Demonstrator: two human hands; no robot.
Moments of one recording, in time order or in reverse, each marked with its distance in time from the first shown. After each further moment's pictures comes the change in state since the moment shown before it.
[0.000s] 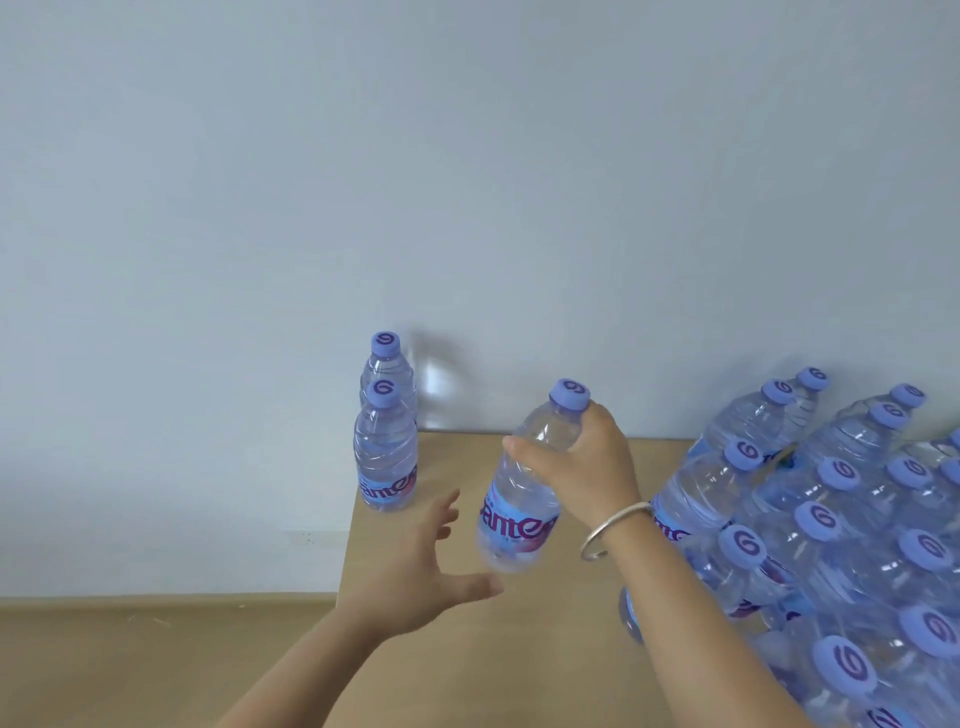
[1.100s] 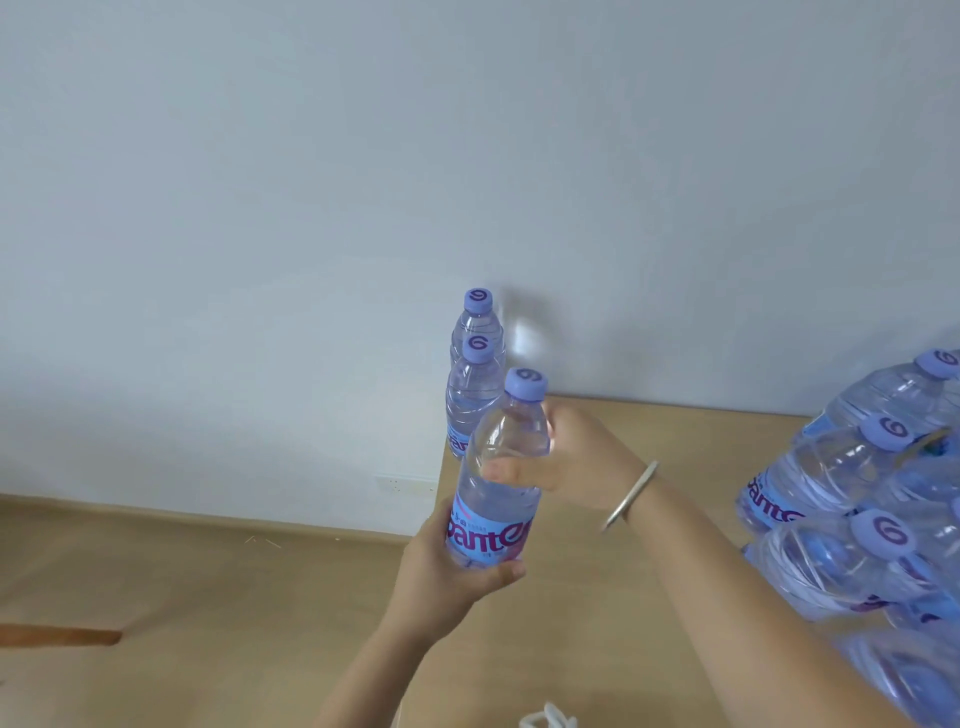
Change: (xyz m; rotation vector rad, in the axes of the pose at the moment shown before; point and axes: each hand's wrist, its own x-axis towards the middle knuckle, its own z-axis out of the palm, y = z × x) left_hand -0.052 -0.041 -0.007 -0.292 0.371 -0.033; right_hand -0.030 -0.040 0.051 0.143 -0.778 -0.275
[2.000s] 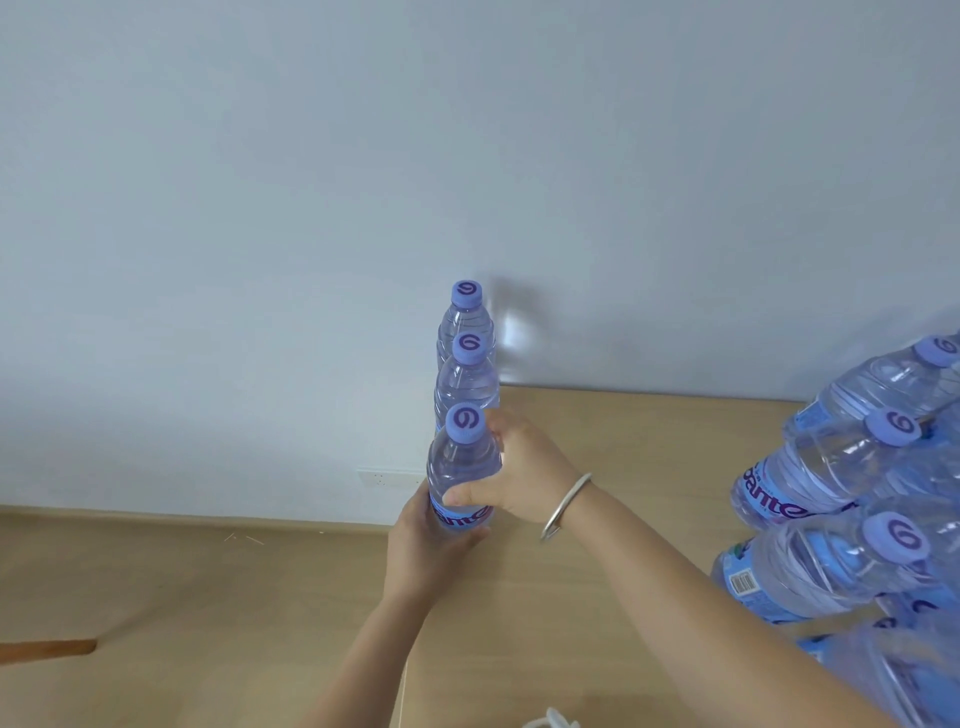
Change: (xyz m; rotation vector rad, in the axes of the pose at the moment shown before) left_hand 0.050 -0.025 -0.001 0.202 0.147 -0.108; right_hand 0.039 0.036 0.038 -0.090 0.080 0.089
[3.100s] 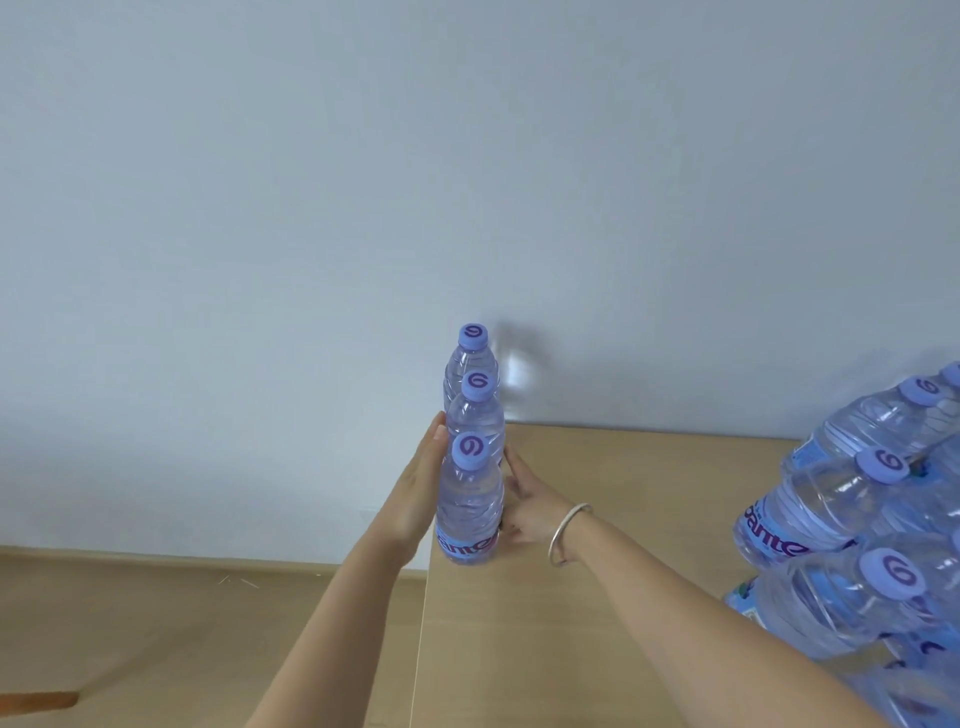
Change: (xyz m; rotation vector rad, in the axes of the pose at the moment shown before) left_hand 0.029 0.084 -0.043 -0.352 -0.314 0.129; right_hand 0.019 0.039 0.007 0.316 -0.114 0.378
